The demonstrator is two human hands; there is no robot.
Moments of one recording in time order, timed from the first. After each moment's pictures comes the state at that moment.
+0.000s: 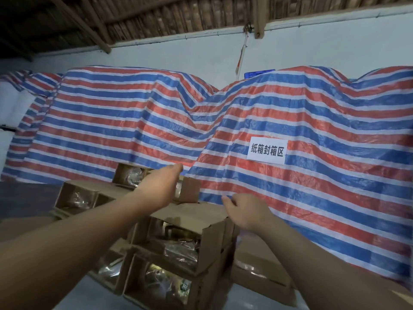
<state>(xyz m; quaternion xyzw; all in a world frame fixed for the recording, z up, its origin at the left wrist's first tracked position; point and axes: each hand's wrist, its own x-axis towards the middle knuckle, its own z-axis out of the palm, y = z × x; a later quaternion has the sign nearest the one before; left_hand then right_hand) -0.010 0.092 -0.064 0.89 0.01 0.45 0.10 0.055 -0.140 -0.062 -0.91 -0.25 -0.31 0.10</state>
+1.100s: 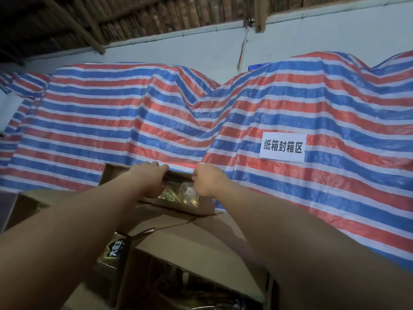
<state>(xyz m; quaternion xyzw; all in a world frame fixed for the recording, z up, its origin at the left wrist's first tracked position) 0.181 0.226 -0.038 0.94 0.08 0.32 -0.07 0.215 0.049 -0.008 -0.91 -0.28 -0.30 0.05</state>
